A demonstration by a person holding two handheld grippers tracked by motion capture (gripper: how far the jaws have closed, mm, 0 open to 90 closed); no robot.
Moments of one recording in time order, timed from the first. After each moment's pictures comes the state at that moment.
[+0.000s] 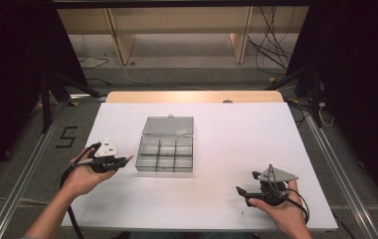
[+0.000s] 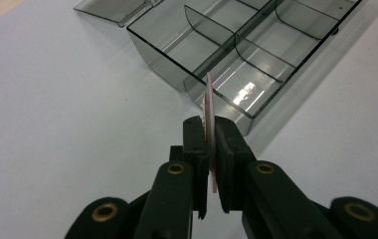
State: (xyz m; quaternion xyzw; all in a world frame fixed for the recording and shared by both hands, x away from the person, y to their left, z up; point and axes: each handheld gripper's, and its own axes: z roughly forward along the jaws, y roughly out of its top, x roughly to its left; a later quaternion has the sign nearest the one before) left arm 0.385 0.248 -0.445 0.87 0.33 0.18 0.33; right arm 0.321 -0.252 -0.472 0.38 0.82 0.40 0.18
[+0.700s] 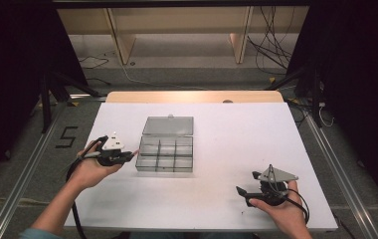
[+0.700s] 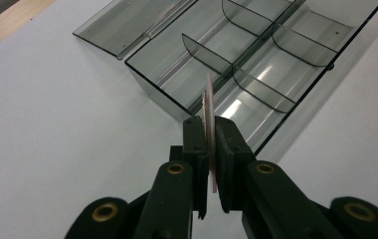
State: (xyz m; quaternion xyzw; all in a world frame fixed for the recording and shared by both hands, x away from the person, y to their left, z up) left arm 0.399 0.230 -0.433 0.87 0.32 0.19 0.33; right arm 0.321 -0.252 -0.472 0.38 0.82 0.40 0.18
